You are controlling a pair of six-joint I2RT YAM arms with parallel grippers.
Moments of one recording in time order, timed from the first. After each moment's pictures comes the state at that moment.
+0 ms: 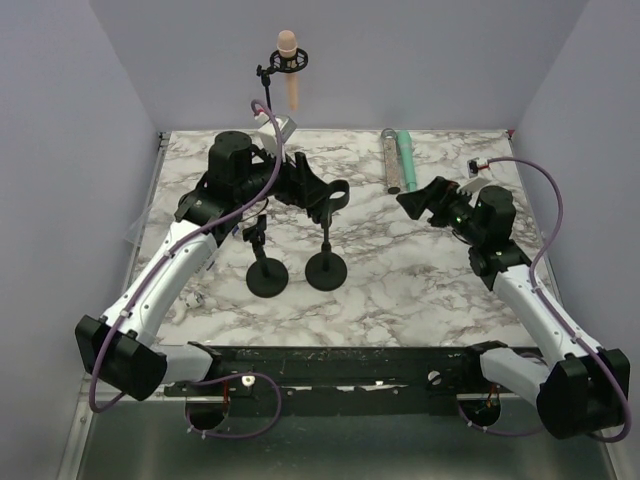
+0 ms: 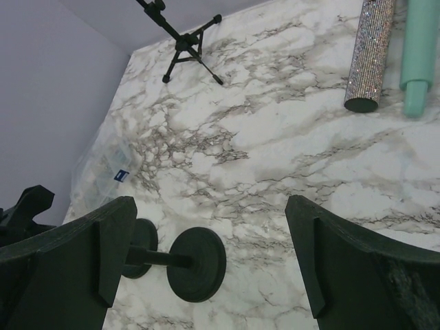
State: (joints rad) left arm -0.44 1.30 1.33 -0.32 0.53 -0.33; right arm 0.18 1.05 0.72 0.14 -0.32 0.55
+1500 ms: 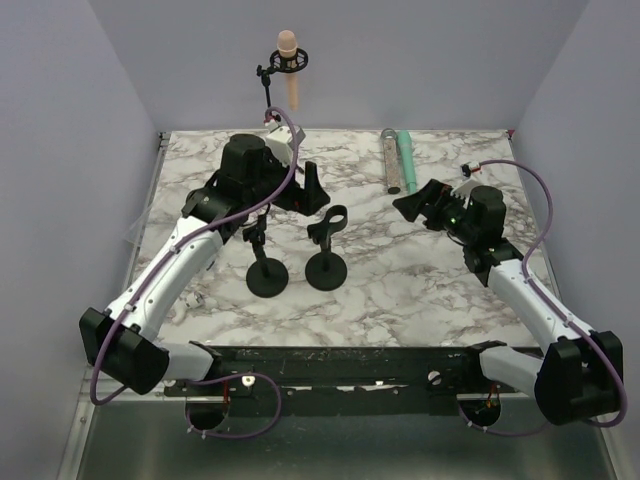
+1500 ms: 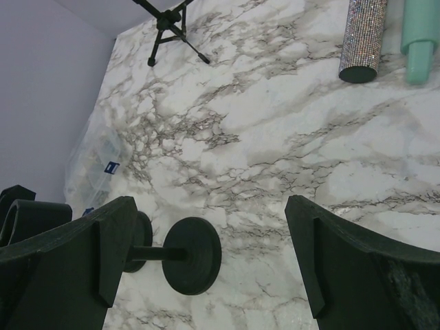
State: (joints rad) left arm -0.48 1.32 1.30 -0.44 0.37 -0.23; right arm 0.18 1.13 0.70 0.16 -0.32 0.58
